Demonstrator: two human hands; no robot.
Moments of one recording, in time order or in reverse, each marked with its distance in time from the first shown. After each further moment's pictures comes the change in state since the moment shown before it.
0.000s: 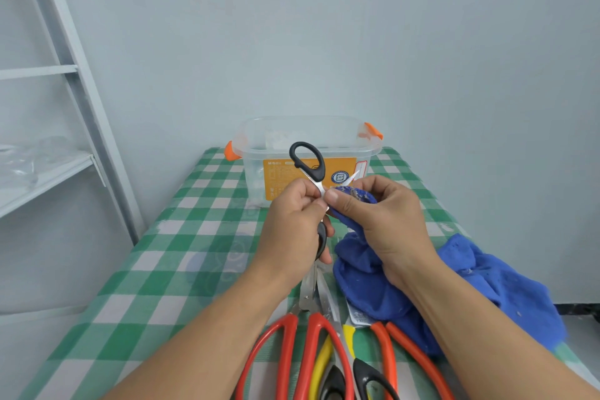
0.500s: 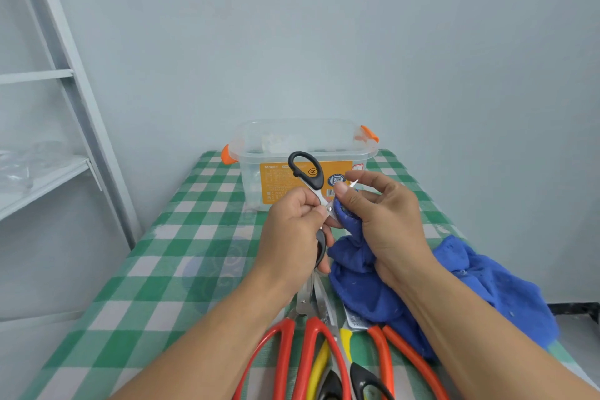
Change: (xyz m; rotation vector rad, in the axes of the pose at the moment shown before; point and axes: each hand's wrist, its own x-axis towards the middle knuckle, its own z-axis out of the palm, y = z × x) left_hand -0.005 0.003 0.005 -0.035 0.004 -0.030; right_hand 0.005 0.003 0.004 0.161 0.049 0.054
